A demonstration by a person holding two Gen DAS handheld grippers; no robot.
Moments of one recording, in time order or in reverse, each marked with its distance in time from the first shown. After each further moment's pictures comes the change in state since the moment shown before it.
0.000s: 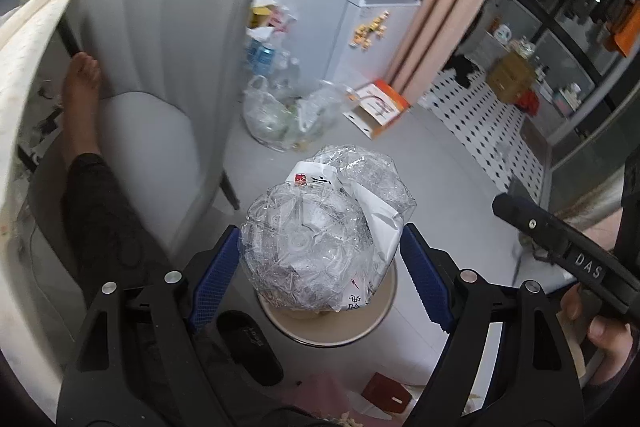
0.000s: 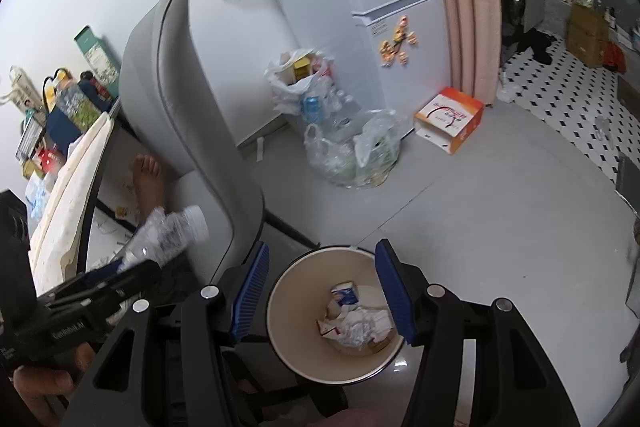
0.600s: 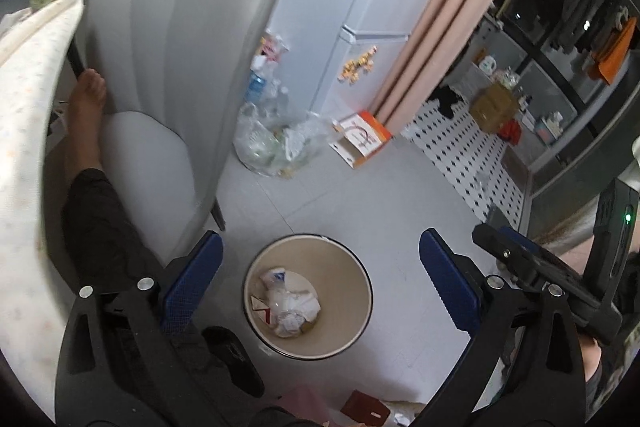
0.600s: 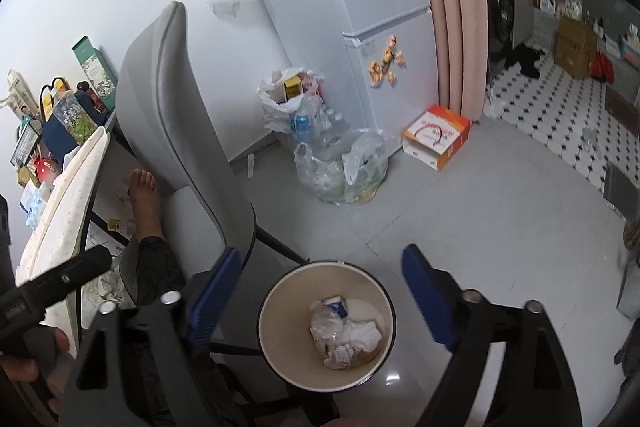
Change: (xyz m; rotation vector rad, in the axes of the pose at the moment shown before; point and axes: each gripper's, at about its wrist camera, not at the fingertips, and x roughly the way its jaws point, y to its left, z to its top) left arm -0.054 0.006 0.010 -0.057 -0.119 -0.037; right arm -0.025 0.013 0.002 -0.041 -0.073 -0.040
